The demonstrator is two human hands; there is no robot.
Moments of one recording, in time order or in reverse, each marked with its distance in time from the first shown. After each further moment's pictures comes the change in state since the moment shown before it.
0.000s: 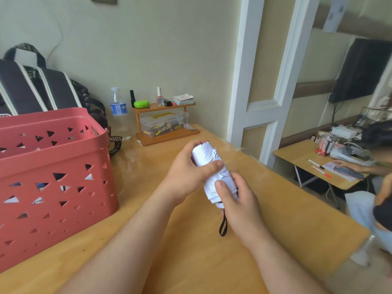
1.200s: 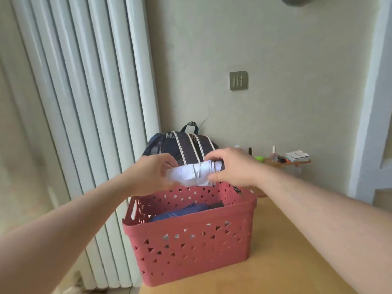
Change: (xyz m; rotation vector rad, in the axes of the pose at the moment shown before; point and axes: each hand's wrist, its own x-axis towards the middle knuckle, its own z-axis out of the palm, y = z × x) left_hand -0.146 0.239 -0.334 1.289 0.320 -0.161; right_hand 0.082 -0.278 0.230 -0.633 -0.685 -0.703
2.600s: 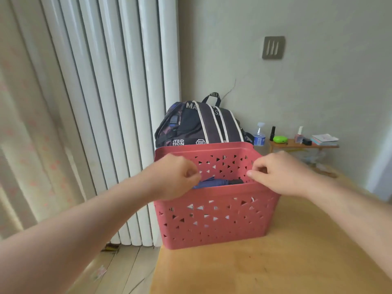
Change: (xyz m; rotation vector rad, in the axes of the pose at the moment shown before) left_hand -0.055 -0.015 0.038 0.130 -0.081 0.052; right_hand -0.046 0.012 0.038 -0.263 -0.095 0.159
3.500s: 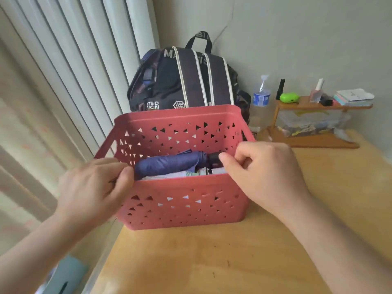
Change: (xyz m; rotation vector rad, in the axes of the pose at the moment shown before) left_hand -0.024 0.010 0.059 0.249 0.392 -0.308; right_hand 0.005 0.049 0.047 0.360 0.441 -0.170
